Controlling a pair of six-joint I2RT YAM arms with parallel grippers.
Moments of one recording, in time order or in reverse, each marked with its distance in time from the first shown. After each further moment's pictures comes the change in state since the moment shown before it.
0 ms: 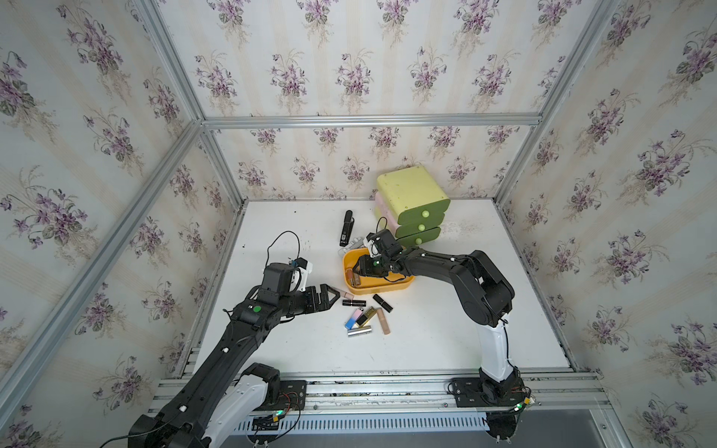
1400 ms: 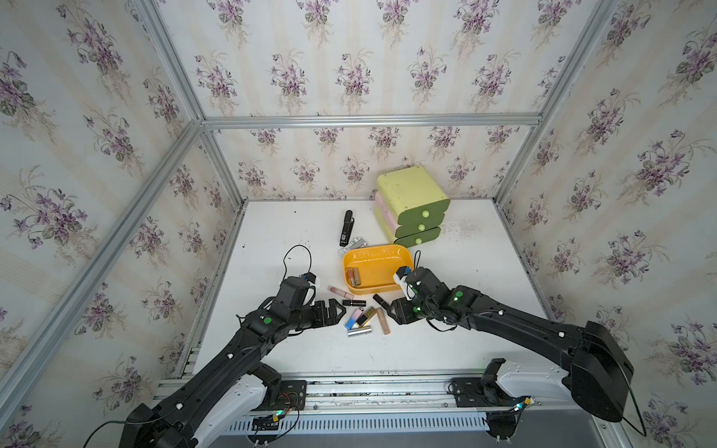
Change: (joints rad) left arm -0.199 -0.026 -0.116 0.044 -0.158 -0.149; right arm 0.201 -0.776 -0.566 -0.305 0.214 -0.104
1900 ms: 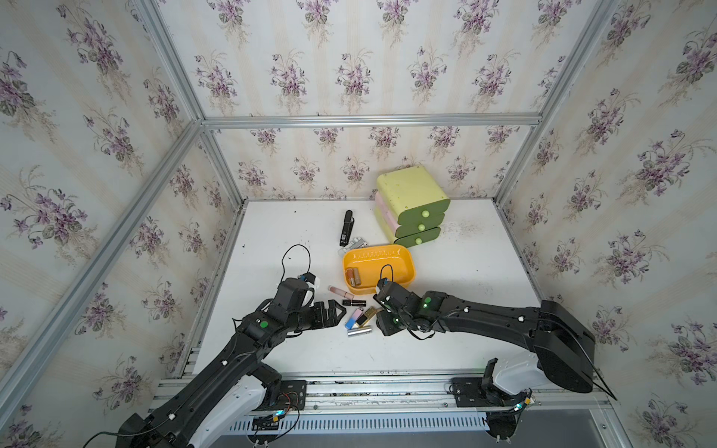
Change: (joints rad) left arm -0.020 -0.053 0.011 -0.039 -0.003 0.000; right arm 0.167 0.213 0.092 -0.021 0.158 0.086
